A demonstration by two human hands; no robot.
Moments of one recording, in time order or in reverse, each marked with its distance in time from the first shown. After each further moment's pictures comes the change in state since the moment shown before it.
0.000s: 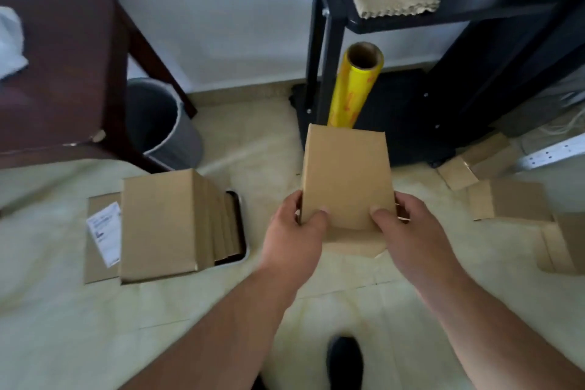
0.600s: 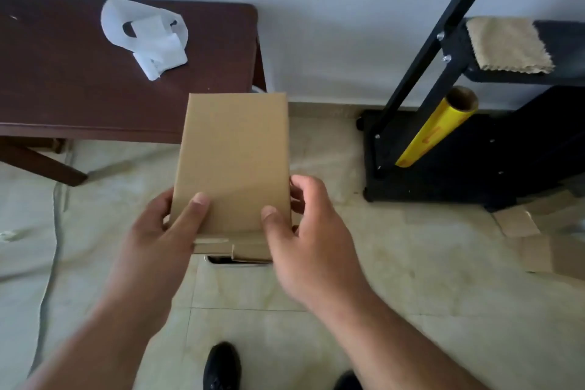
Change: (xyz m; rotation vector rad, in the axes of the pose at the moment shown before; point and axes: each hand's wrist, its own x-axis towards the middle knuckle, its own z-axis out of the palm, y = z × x) left_hand -0.090 -0.008 -0.309 -0.153 0.448 0.150; right_hand -0.159 -0.147 0.217 -0.199 -0.294 -0.421
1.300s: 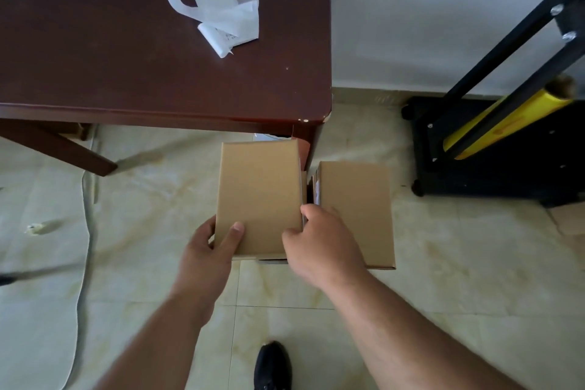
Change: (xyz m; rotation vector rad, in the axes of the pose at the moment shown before) left_hand 0.132 -0.138 -0.109 0.010 -0.043 -0.213; right_hand 0.059 -0.014 0.192 -0.394 -0.227 0.315
